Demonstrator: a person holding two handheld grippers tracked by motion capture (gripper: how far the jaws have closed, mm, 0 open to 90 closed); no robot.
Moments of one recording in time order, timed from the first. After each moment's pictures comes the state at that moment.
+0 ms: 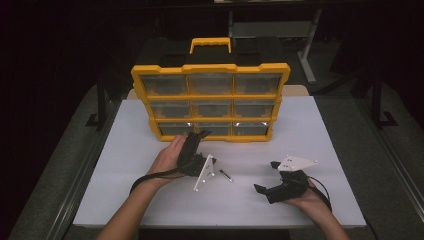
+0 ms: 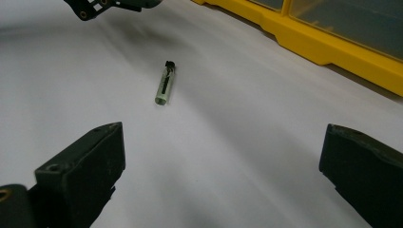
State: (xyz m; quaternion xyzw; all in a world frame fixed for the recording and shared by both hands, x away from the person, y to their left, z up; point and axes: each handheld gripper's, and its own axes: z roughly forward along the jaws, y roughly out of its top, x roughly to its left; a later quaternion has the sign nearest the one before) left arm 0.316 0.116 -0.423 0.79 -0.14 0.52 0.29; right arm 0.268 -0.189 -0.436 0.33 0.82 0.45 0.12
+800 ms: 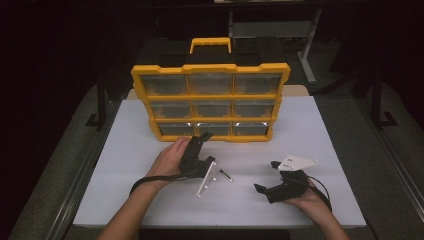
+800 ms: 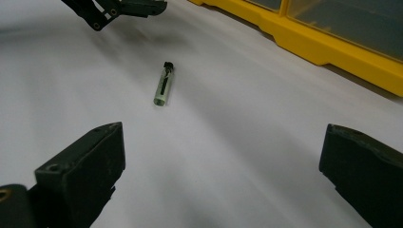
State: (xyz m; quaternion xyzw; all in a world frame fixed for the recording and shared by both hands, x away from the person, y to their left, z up) left arm 0.312 0.112 -0.433 0.76 -0.19 0.57 0.24; right arm 0.268 -0.190 -0.435 0.33 0.82 0.45 0.12
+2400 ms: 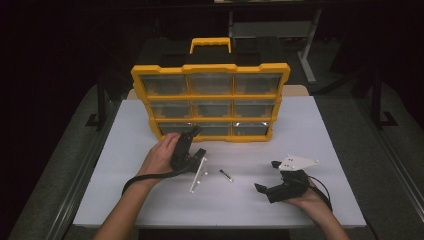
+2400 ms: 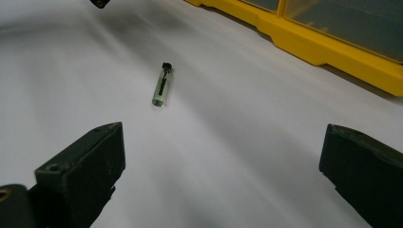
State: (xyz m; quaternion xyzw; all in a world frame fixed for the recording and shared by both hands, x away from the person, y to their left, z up) left arm 0.320 0.137 -0.427 0.74 -0.17 0.61 0.22; right arm 0.268 -0.191 -0.435 0.34 0.82 0.45 0.12
